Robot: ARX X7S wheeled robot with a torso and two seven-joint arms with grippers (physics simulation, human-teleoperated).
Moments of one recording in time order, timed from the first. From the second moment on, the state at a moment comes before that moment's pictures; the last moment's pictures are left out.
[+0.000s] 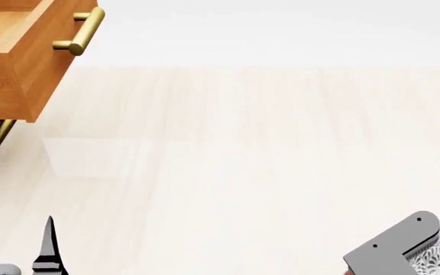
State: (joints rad) left arm -0.05 -0.37 0.24 0.23 -0.31 -0.04 -0.36; right arm 1.30 1.16 -1.34 -0.41 1.70 1.03 0.71
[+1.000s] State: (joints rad) left arm -0.05 -0.38 0.25 0.23 -0.31 -0.04 -0.37; right arm 1.13 1.25 -1.34 -0.41 1.60 0.76 0.61
